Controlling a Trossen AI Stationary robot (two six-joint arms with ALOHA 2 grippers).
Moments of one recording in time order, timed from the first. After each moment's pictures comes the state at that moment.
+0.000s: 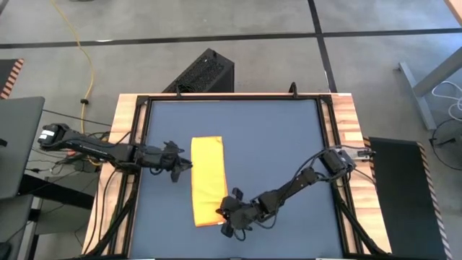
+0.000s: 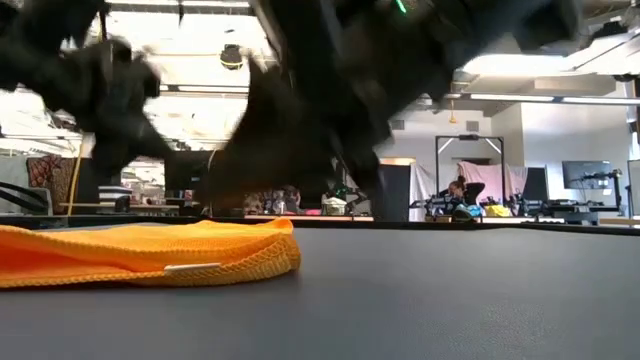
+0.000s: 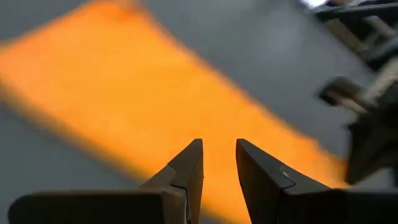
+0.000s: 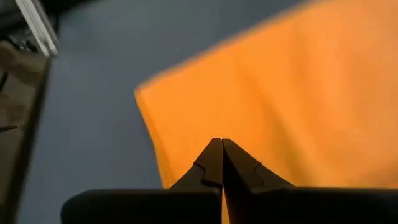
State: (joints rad) left arm -0.15 0.76 0.21 0.11 -0.21 -0.72; right arm 0.49 2.15 1.37 0.15 0.45 0.66
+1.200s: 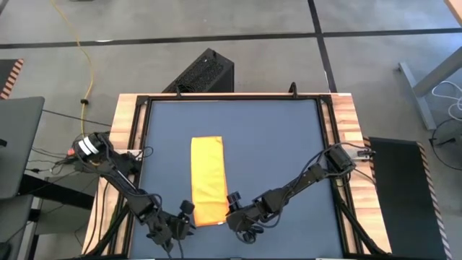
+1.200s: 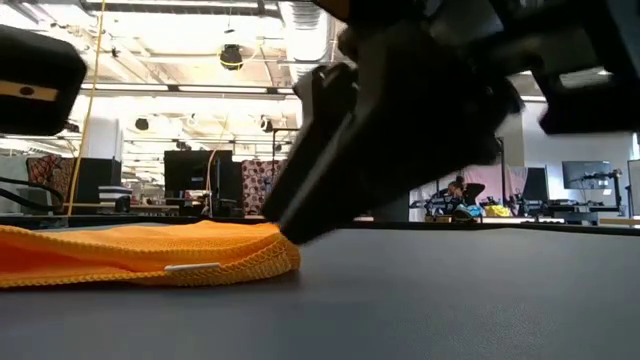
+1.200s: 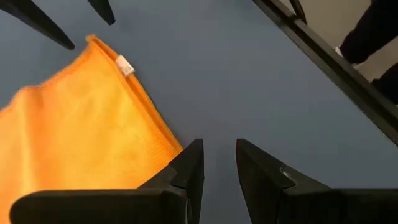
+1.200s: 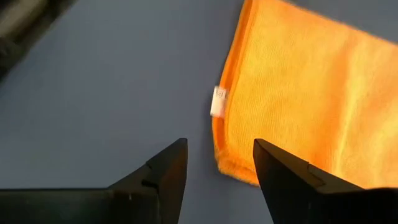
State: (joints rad) left arm -0.86 1.66 0.72 0.17 -0.38 -0.18; right arm 0.50 2.08 1.37 -0.11 0.19 -0.04
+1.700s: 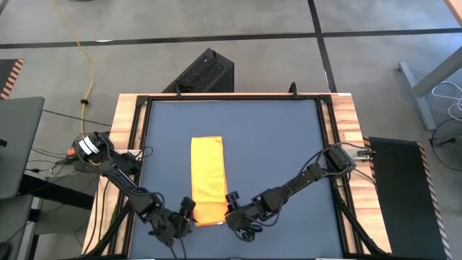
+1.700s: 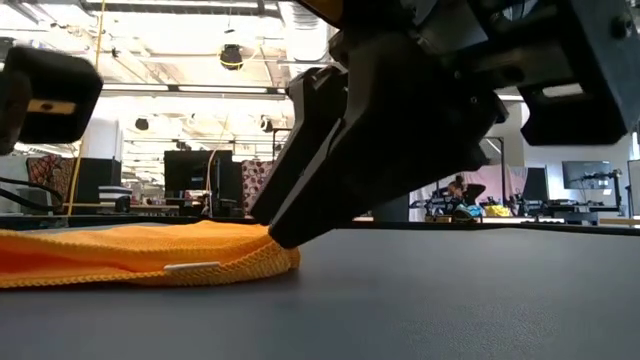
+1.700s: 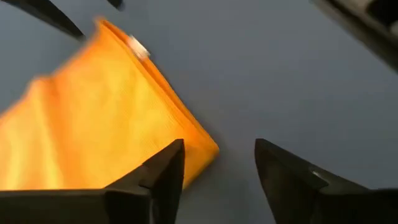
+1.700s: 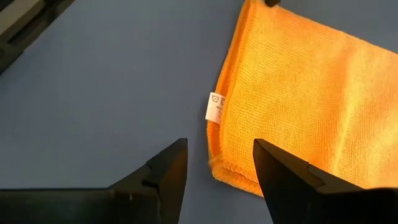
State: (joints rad) left arm -0.83 1.66 0.72 0.09 -0.36 -0.13; right arm 0.49 2.08 1.37 -0.09 0.18 -0.07
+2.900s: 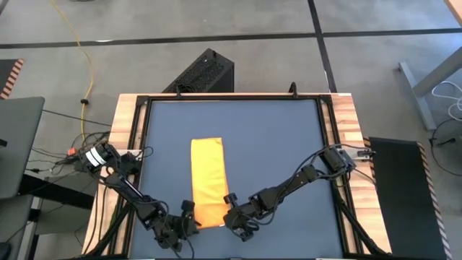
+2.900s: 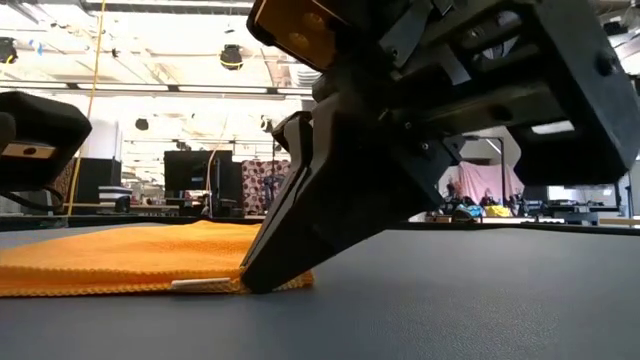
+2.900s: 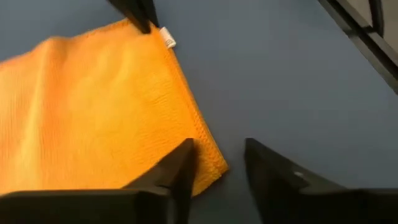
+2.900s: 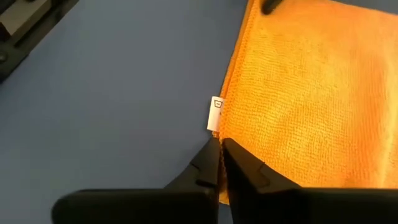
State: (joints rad) left arm -0.87 1.82 0.75 0.18 -0.52 -0.45; right arm 0.47 2.15 1.37 -0.05 0.06 -0.01
